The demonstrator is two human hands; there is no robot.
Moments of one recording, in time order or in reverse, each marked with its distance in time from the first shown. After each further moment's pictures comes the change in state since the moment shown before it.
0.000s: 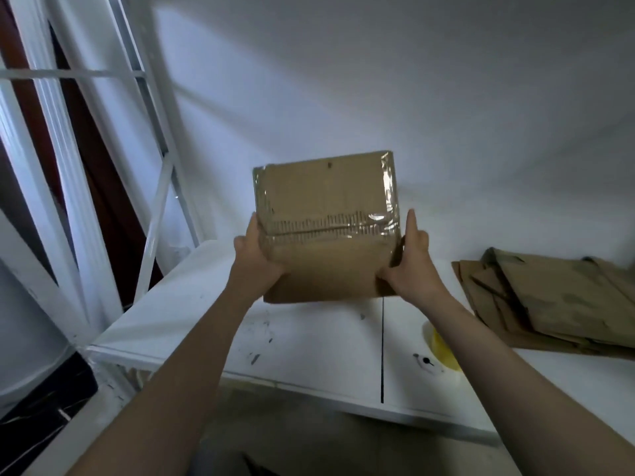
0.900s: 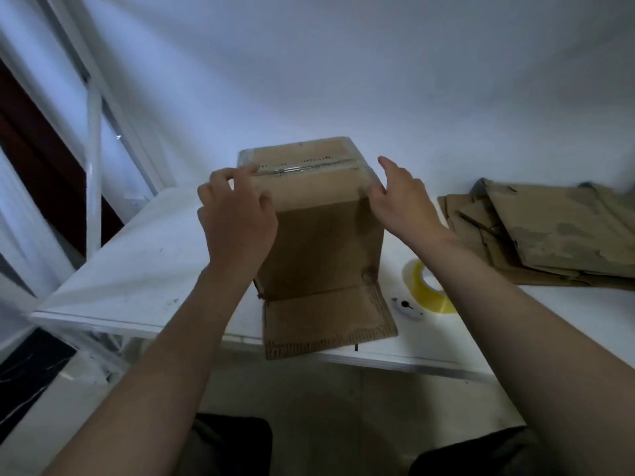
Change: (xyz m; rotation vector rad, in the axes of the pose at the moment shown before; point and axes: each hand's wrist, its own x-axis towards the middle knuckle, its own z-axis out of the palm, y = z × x) left_hand -0.012 0.011 0.082 0.442 0.333 0.168; right_hand 0.047 0.064 0.001 -0.275 0.051 -0.042
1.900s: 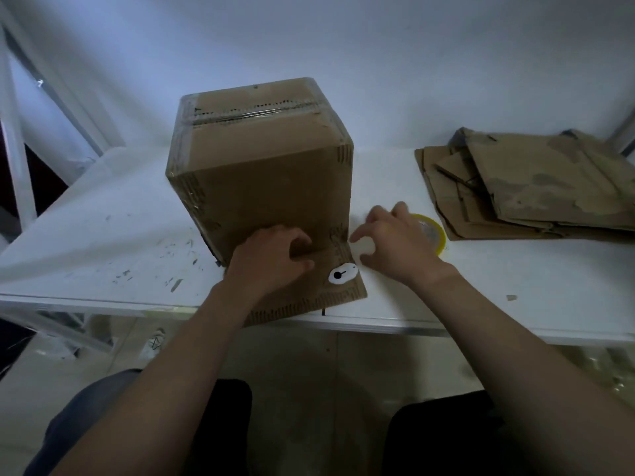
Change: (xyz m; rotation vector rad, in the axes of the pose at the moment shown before) left_hand -0.081 -0.007 0.087 0.055 -0.833 0.223; right_hand -0.071 0.107 0.040 -0.494 -0.269 -0.231
